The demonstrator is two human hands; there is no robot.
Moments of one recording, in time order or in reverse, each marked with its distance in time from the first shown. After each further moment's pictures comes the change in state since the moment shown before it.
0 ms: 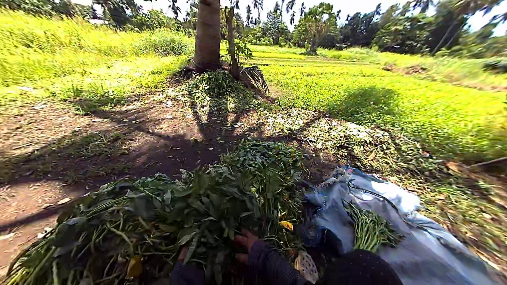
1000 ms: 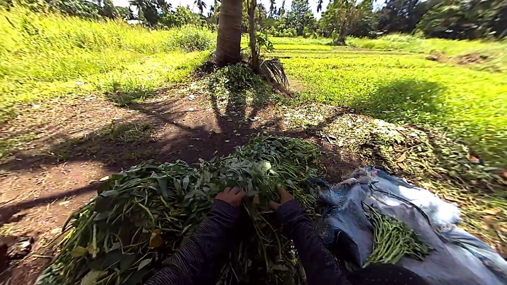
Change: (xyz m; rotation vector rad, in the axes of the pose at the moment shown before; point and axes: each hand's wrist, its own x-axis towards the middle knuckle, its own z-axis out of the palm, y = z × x) left_hand -0.038 0.177 0.039 1.124 -0.375 0.665; right_hand -0.032 -0.053 -0.148 0.109 0.184 0.360
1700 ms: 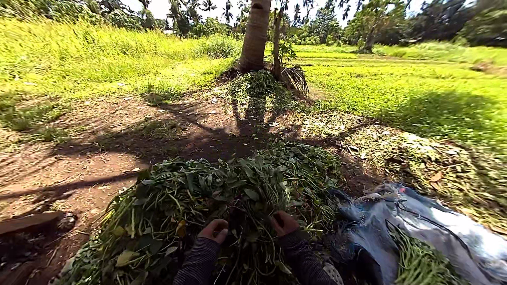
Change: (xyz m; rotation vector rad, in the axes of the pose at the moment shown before) left_hand -0.106 -0.094 0.085 -0.860 0.299 -0.350; right_hand 0.022 0.042 0.107 0.227 0.202 -0.529
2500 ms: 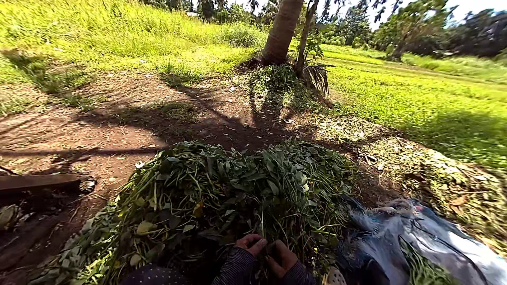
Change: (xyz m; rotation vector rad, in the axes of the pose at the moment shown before) left_hand -0.052 -0.002 0.059 -0.506 -0.177 -0.206; right_hand -0.078 -0.053 0.045 0.101 -0.452 0.252
